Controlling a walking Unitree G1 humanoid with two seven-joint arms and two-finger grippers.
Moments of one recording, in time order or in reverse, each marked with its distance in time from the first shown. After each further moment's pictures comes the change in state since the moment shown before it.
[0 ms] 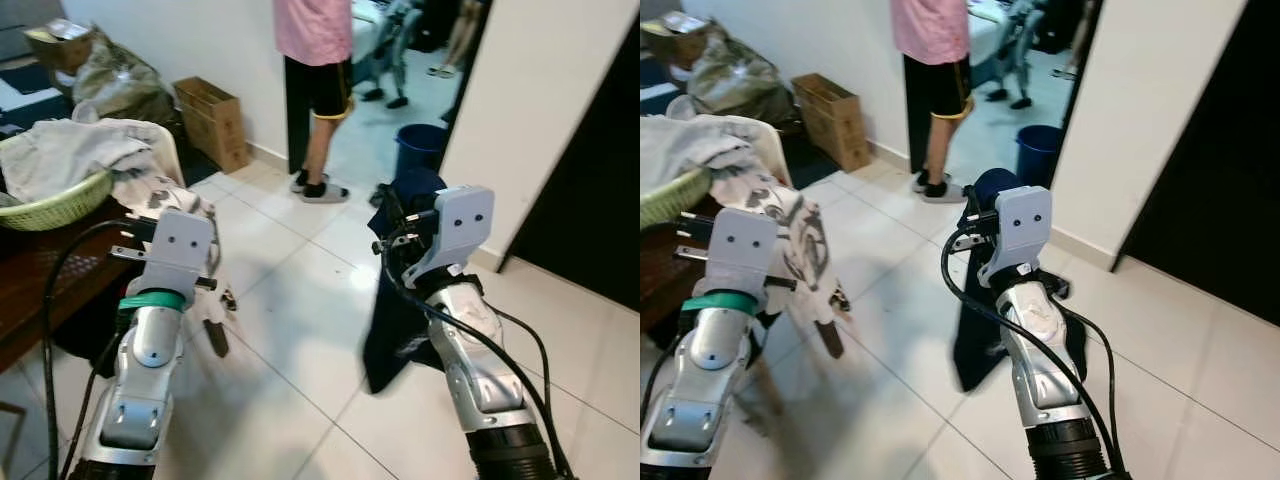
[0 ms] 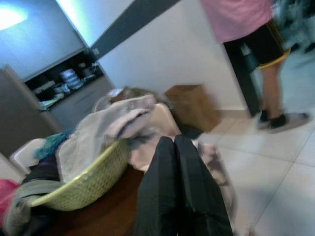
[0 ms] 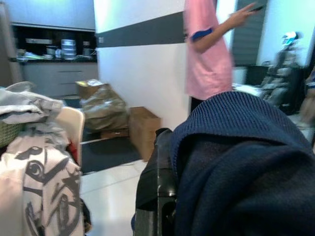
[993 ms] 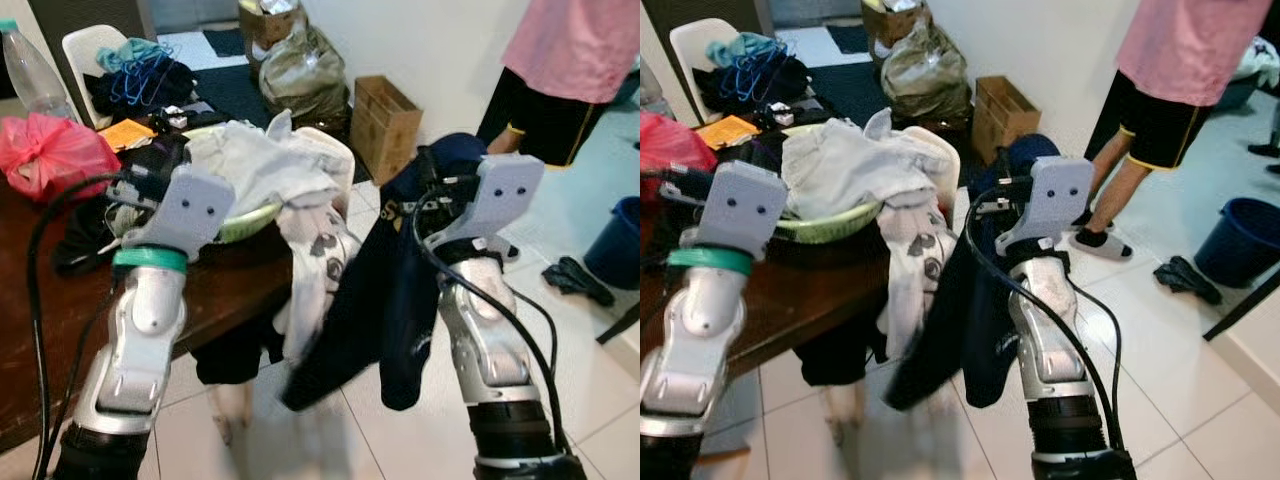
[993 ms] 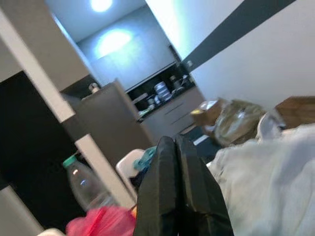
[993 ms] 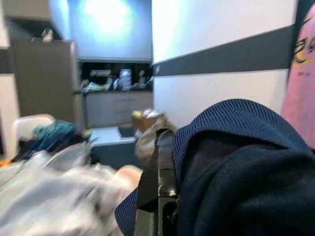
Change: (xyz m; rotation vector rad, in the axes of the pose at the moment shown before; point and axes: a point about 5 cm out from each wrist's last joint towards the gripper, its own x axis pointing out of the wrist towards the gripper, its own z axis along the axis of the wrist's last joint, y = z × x) left arm 0.022 0.016 0.064 0.036 -0.303 -0.002; right arm 0.012 -0.026 0.029 -0.035 -0.163 -0.233
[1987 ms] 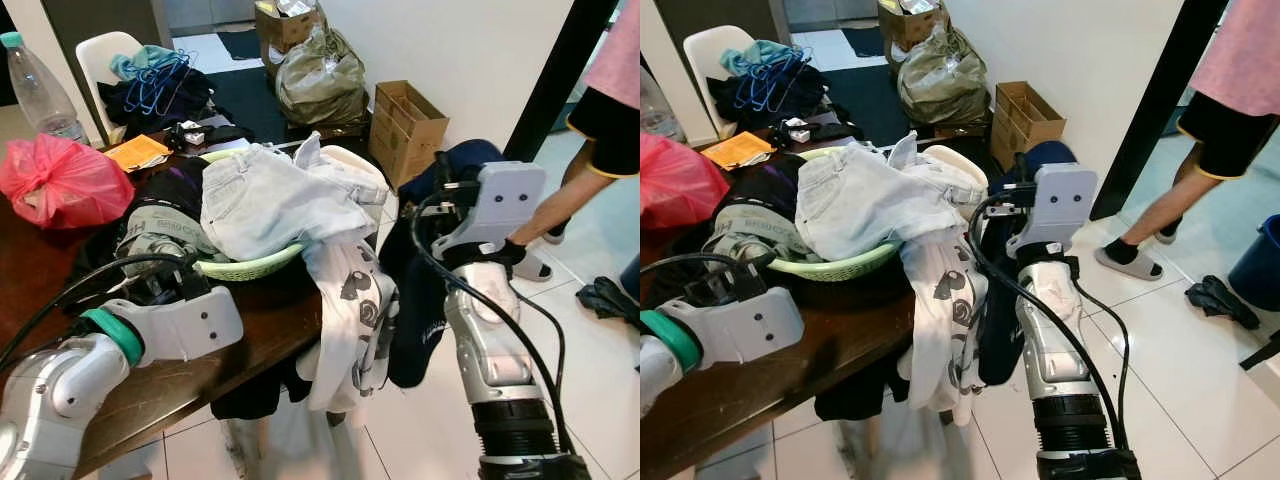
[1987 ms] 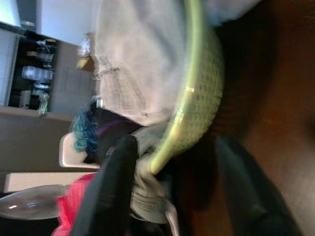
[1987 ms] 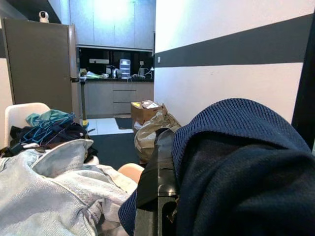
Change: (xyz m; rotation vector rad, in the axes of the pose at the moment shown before) left arm -0.078 0.022 -0.028 0.533 0.215 -0.818; right arm -0.003 0.000 -0.014 -0.030 0.043 0.005
